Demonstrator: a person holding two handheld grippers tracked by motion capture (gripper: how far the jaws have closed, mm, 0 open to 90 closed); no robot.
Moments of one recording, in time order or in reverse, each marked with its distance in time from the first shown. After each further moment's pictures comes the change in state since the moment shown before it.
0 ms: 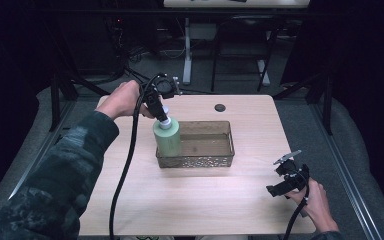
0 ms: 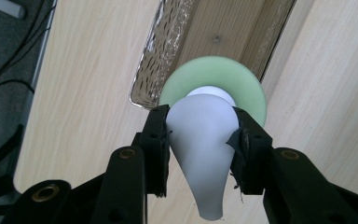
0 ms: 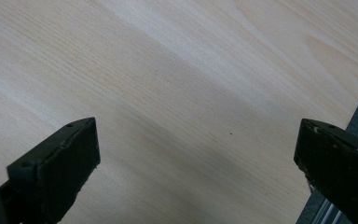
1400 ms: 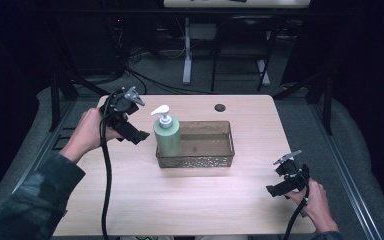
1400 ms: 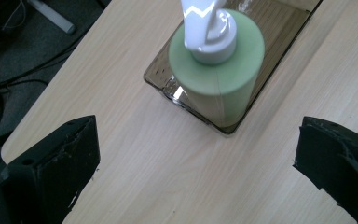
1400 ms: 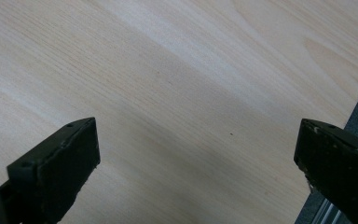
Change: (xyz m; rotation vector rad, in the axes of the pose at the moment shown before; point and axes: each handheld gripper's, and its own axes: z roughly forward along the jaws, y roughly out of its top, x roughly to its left) left arm -0.038 -0.102 -0.009 -0.275 0.134 -0.237; right arm 0.002 0.000 -0.002 -0.007 -0.005 0.000
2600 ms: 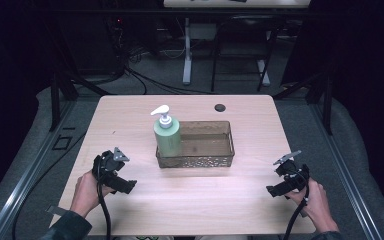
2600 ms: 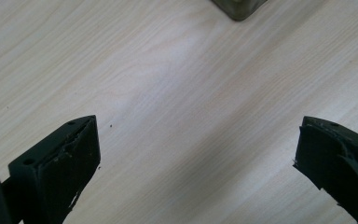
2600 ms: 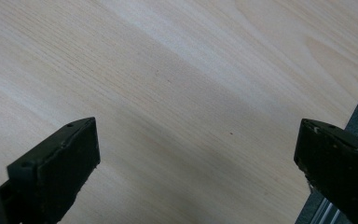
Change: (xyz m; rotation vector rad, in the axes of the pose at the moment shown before) left arm -0.048 -0.147 0.094 0.073 0.038 -0.245; right arm -0.001 -0.001 0.002 0.002 0.001 -0.010
